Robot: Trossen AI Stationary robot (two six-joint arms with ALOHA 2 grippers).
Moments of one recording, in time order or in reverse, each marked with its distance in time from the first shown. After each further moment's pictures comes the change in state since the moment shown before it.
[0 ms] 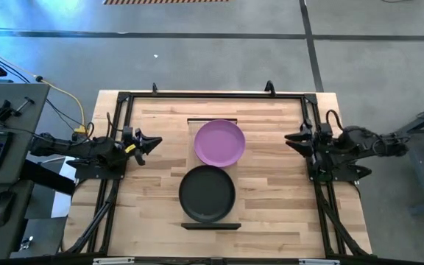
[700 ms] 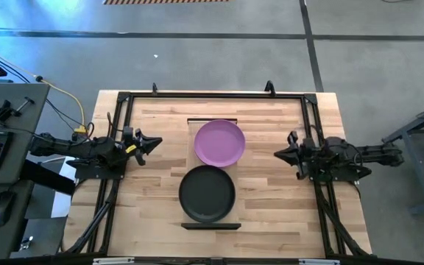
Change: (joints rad) left arm 0.000 0.003 0.000 -0.008 -0.002 0.000; right arm -0.113 -0.163 -0.360 0.166 -0.233 -0.089
